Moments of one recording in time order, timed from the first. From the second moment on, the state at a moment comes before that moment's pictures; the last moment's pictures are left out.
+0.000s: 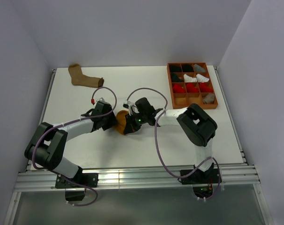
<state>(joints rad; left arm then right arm) -0.46 1.52 0.72 -0.12 -0.07 -0.87 0.75 1.92 1.04 0.11 -0.63 0.28</state>
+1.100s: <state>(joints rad) -0.45 1.65 0.79 0.01 0.02 -0.83 0.85 1.71 0.93 0.22 -0.24 0.20</state>
